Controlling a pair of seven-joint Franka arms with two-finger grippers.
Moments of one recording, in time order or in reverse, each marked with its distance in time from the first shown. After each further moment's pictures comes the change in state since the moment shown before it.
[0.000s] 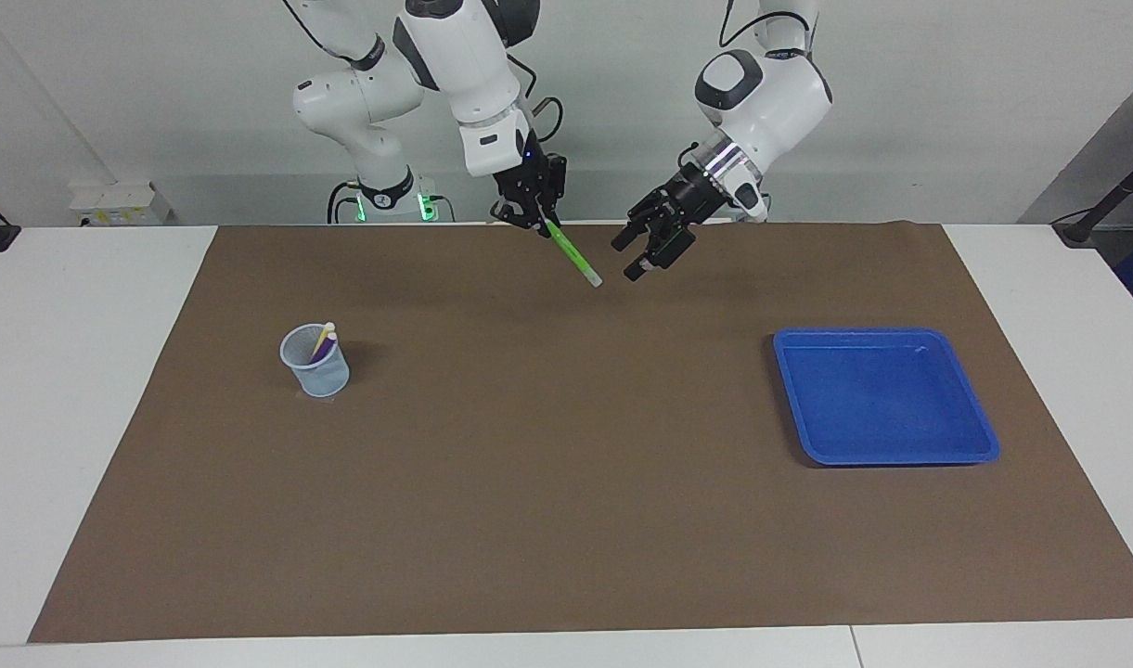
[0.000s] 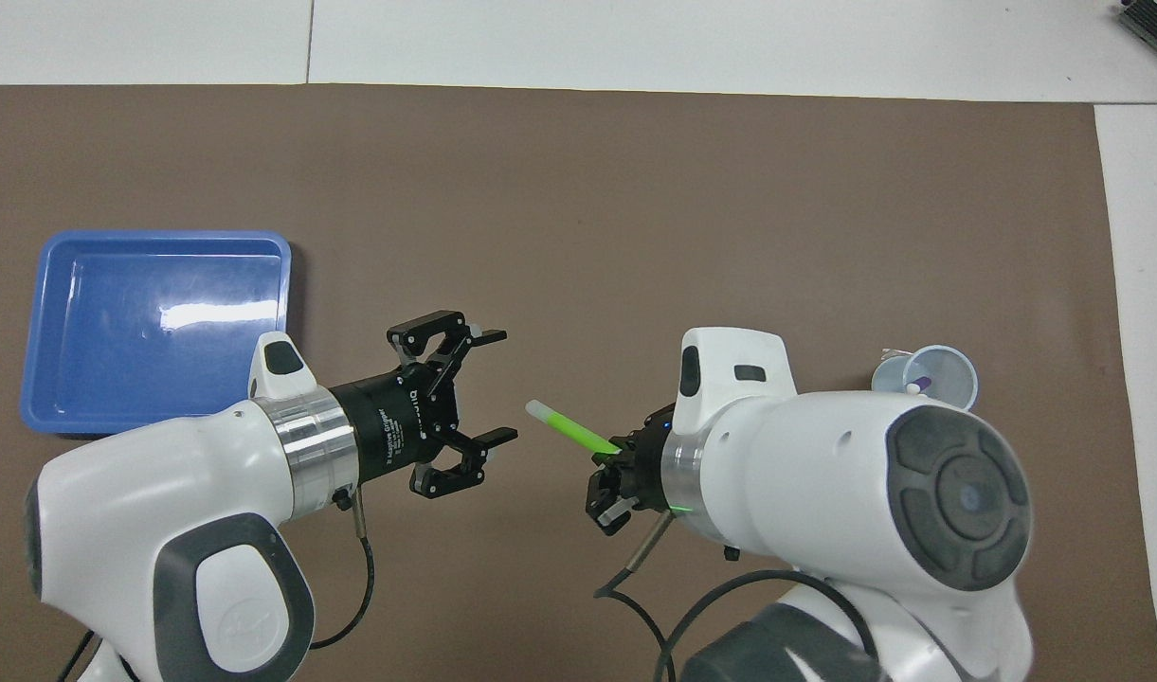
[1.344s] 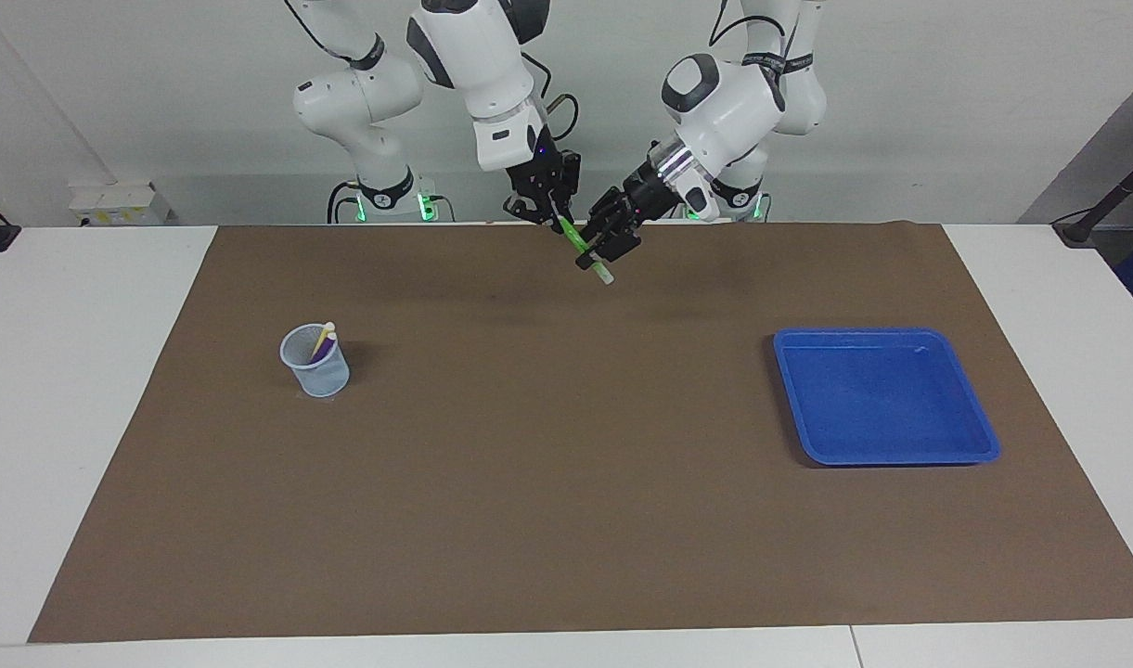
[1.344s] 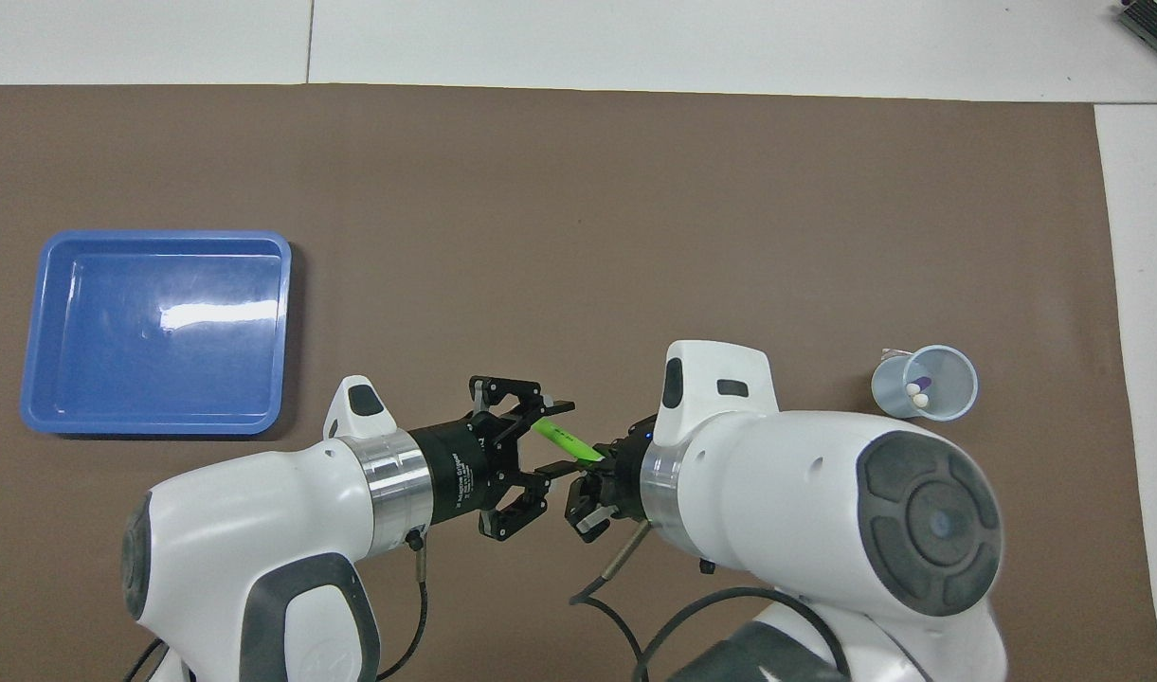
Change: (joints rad) left arm -0.092 0.008 -0.021 -0.029 -0.006 0.001 -0.105; right arm 0.023 -0.001 -0.005 -0.012 0.000 0.024 0.047
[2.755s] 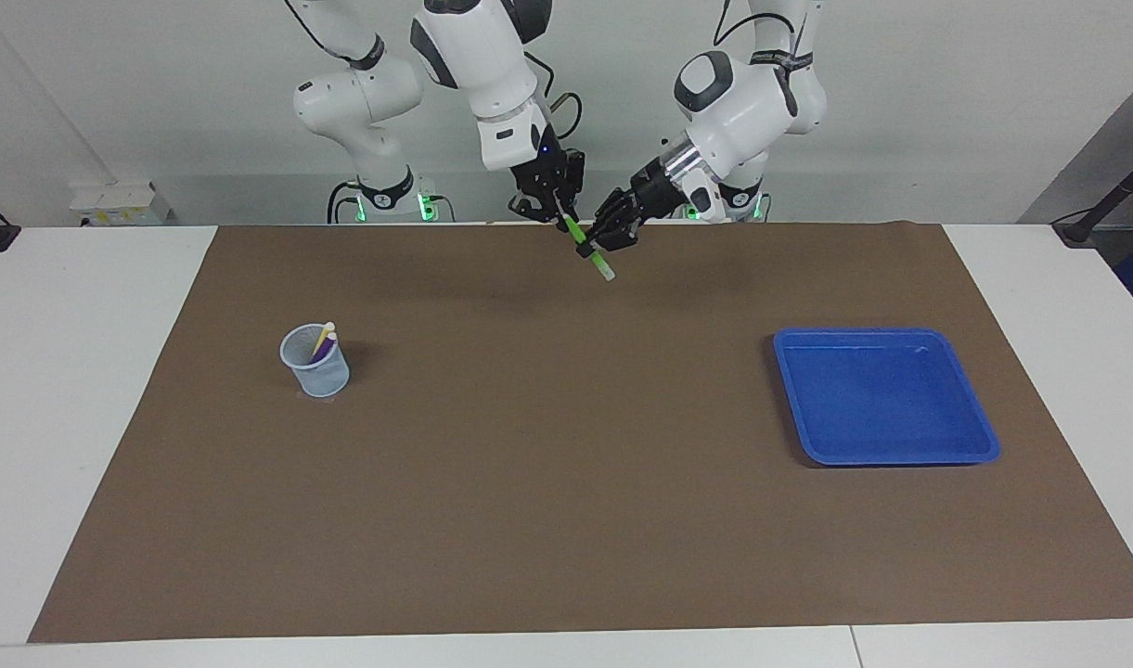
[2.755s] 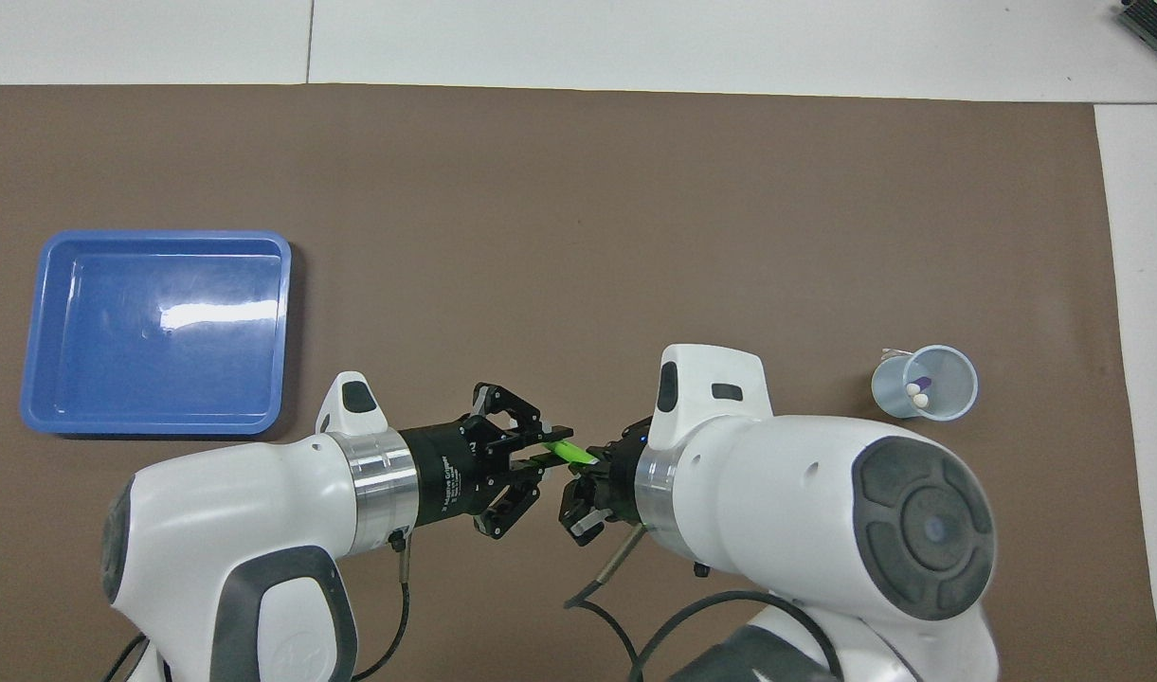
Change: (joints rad) left arm 0.036 -0.020 0.011 0.001 0.007 -0.117 0.068; right arm 0.008 -0.001 0.004 -0.007 0.017 0.016 -0.001
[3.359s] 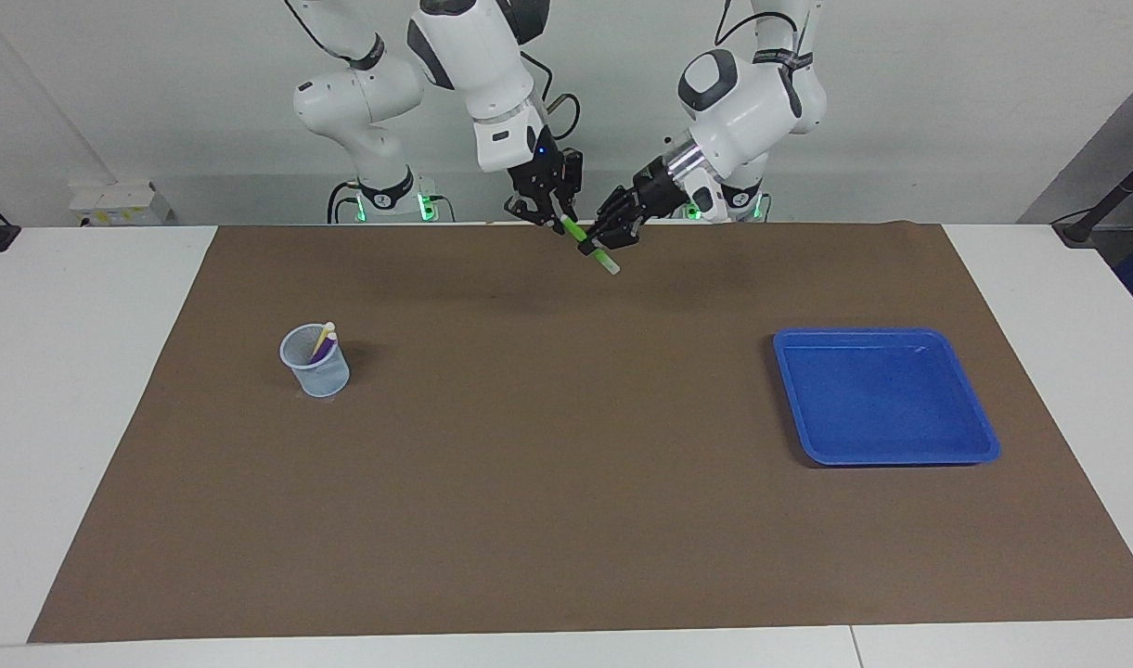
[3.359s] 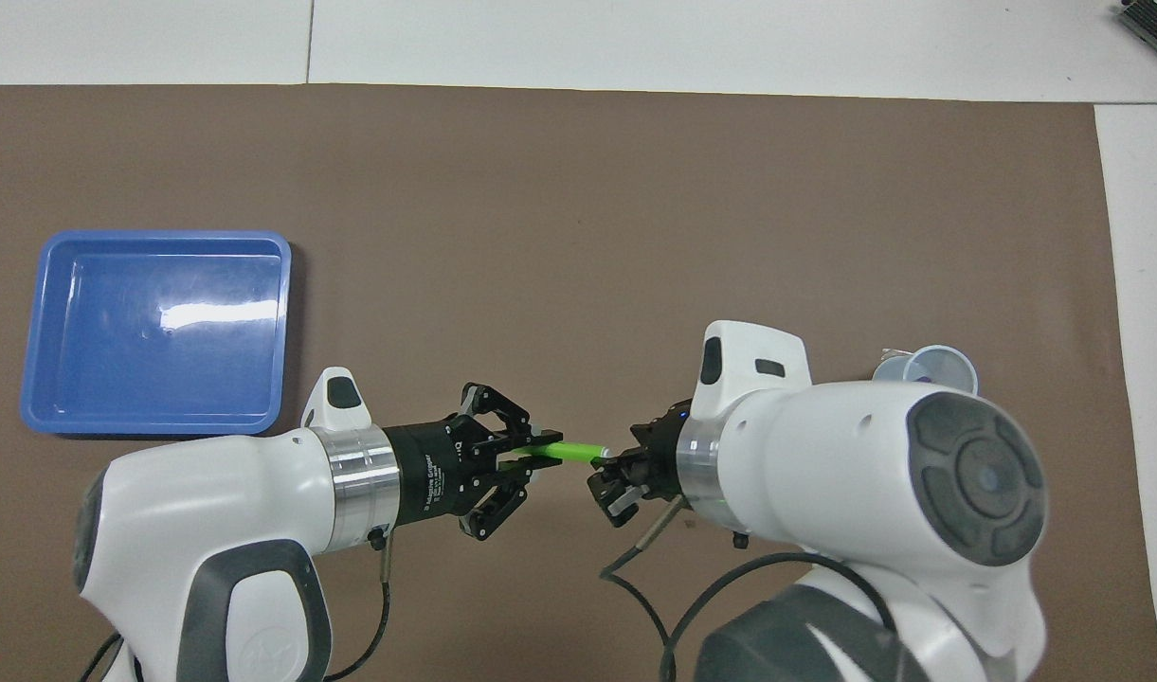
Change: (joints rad) left arm 0.060 -0.019 0.002 0.002 0.081 -0.065 0.002; right arm -0.154 -0.011 -0.026 0.018 -0.002 -0.160 -0.002
